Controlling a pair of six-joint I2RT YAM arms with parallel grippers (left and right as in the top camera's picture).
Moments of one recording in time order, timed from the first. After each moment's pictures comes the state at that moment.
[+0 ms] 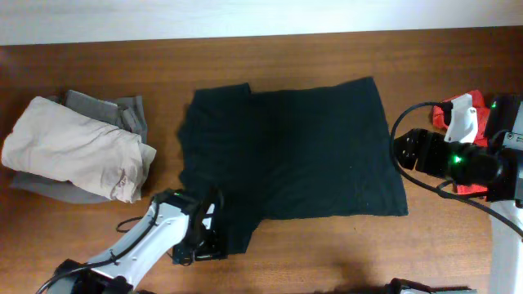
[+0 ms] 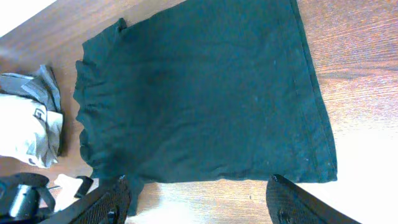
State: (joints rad) left arm -0.41 1.44 0.65 -0.94 0.21 -0.42; right arm -0.29 1.20 1.40 -1.28 -0.47 0.07
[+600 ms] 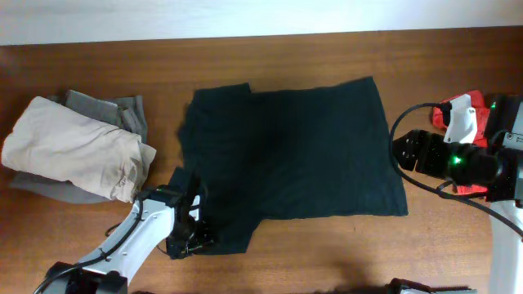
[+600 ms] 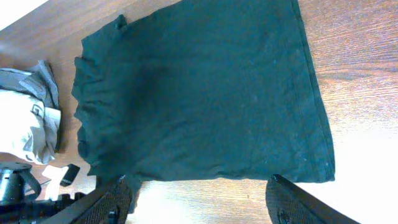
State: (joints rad) left arm -0.27 1.44 0.65 -0.90 0.25 -0.45; right arm -0.29 1.20 1.40 -1.29 -0.47 0.05
